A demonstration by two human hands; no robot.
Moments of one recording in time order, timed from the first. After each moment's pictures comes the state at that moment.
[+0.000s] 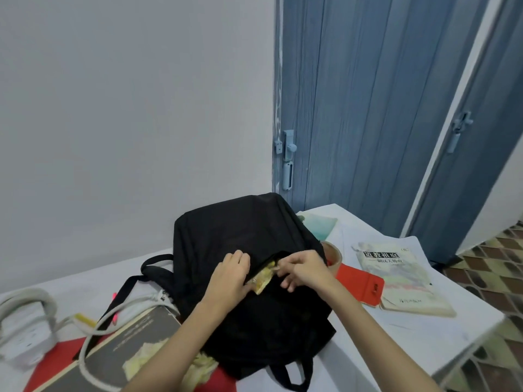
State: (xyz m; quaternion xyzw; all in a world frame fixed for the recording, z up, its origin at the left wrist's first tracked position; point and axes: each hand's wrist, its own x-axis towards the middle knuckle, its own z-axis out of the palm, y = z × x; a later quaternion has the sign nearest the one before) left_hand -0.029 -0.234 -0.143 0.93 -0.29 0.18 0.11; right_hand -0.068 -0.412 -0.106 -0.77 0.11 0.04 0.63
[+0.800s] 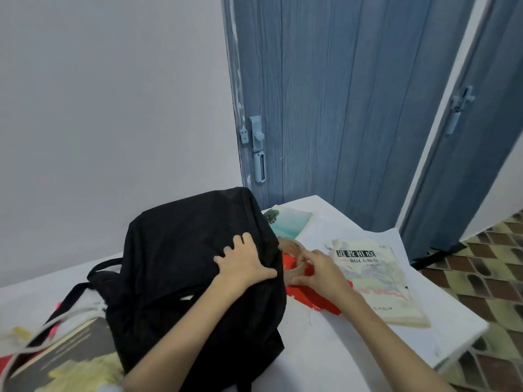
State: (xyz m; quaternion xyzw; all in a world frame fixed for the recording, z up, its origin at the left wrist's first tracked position) left_hand -0.020 -0.380 -0.104 0.99 -0.06 -0.06 0.12; right_hand -0.047 -0.554 -0.167 -0.94 0.03 -0.04 0.34
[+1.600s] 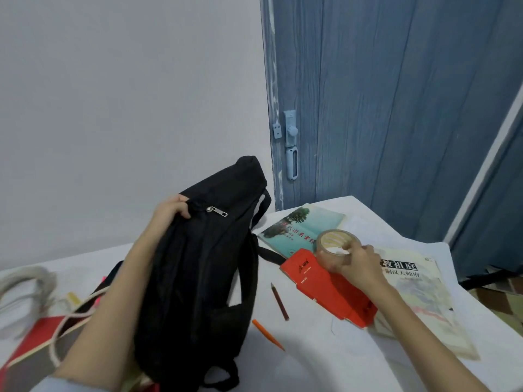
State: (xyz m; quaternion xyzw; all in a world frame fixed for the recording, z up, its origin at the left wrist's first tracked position) left_hand 0.028 -0.229 -0.044 0.75 0.07 0.06 0.65; right_hand -0.021 -0.573 -0.163 -0.93 0.15 -0.05 0.32
